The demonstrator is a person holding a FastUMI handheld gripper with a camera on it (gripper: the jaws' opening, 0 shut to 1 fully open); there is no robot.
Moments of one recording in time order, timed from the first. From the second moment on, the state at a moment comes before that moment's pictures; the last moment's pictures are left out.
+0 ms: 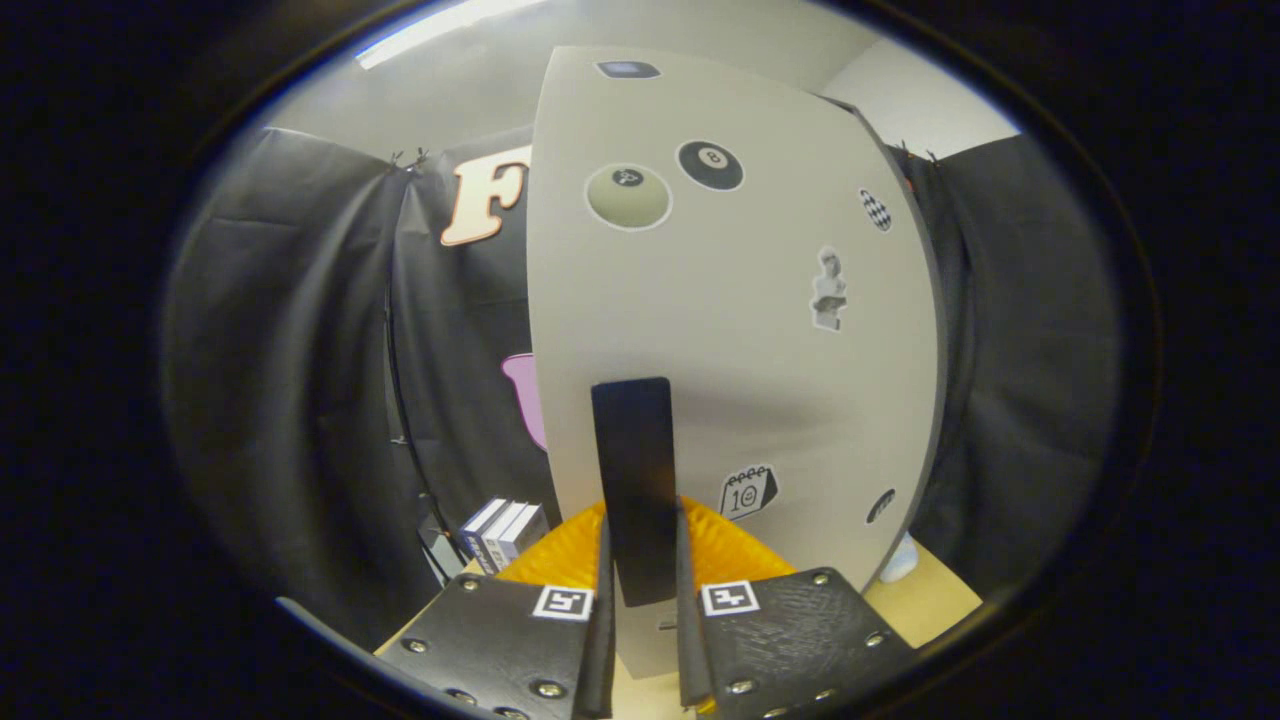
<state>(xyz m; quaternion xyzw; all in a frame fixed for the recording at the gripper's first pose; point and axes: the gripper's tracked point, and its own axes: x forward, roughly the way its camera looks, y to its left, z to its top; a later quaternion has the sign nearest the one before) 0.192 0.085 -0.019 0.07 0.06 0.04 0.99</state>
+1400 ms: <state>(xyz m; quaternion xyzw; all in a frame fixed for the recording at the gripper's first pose) 0.065 -0.066 -0.017 0.07 0.06 -0.04 1.00</state>
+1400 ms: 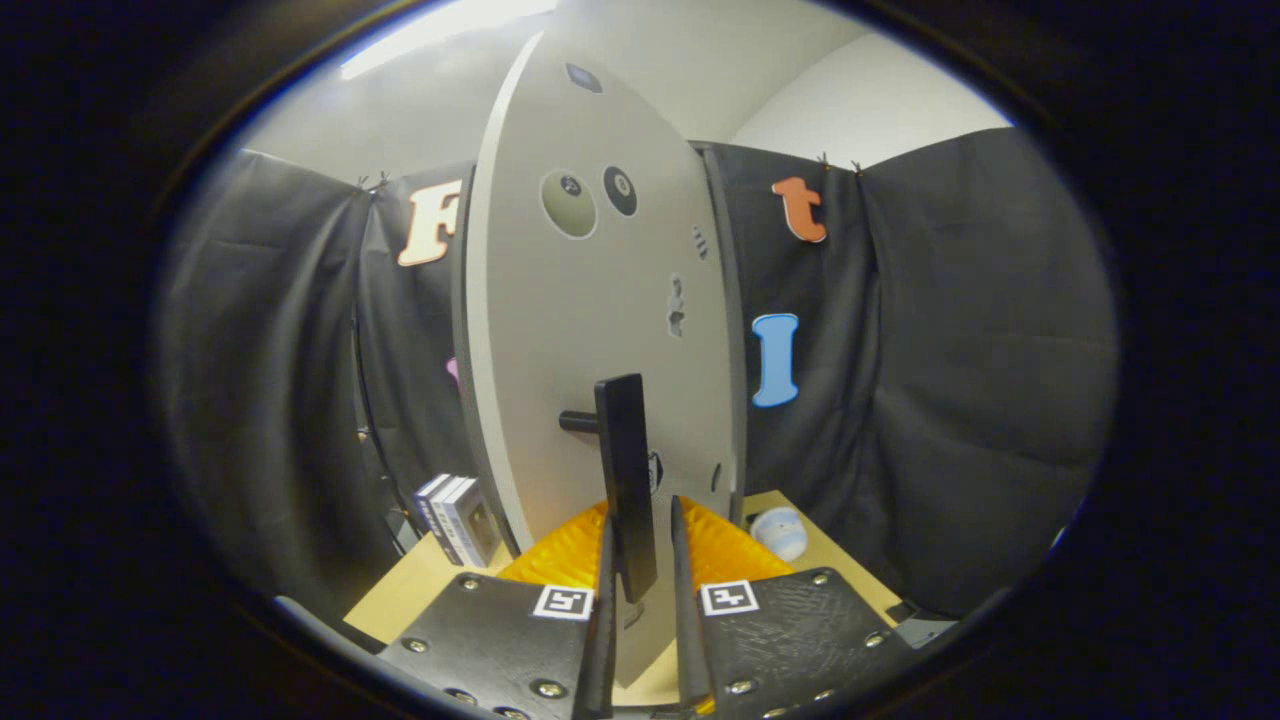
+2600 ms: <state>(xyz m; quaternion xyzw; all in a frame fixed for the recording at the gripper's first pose) 0.049 -0.203 -0.030 0.08 0.05 -0.05 0.99</state>
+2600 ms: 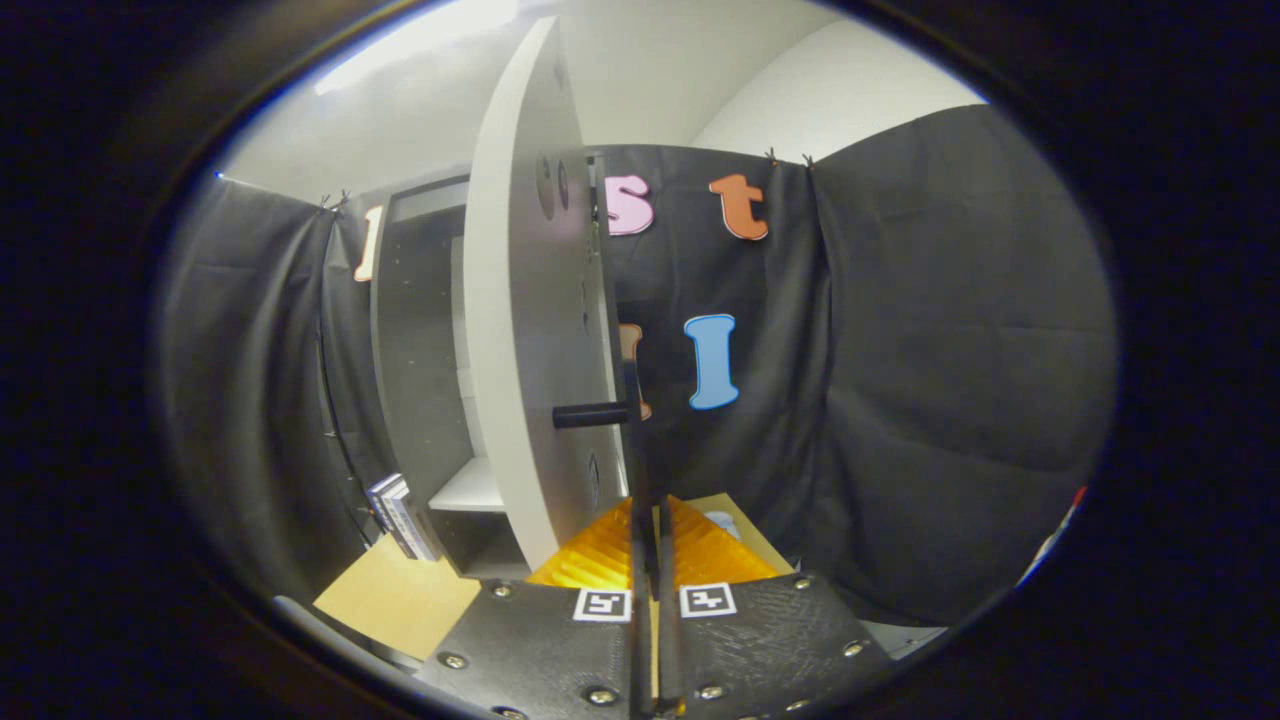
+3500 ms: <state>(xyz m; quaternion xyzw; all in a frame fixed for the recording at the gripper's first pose) 0.041 -0.238 -0.029 0.08 0.05 -0.05 0.99</state>
